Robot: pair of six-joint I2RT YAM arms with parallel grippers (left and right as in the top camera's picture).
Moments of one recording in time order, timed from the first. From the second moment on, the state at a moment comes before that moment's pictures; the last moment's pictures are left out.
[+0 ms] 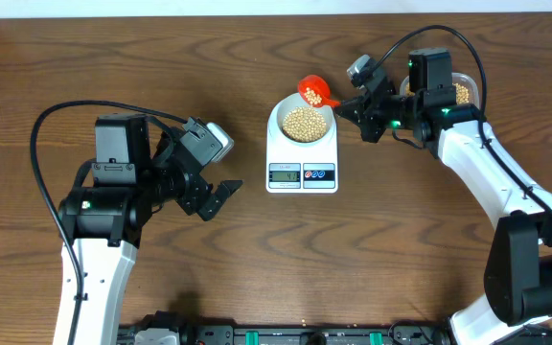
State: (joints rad) left arm -0.04 1.12 1.10 -0.91 0.54 0.65; right arm 0.19 1.76 1.23 -0.28 -0.74 -0.36
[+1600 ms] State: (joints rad) left arm -0.04 1.12 1.10 -0.91 0.54 0.65; right arm 0.20 1.76 1.23 -0.30 -0.70 -0.38
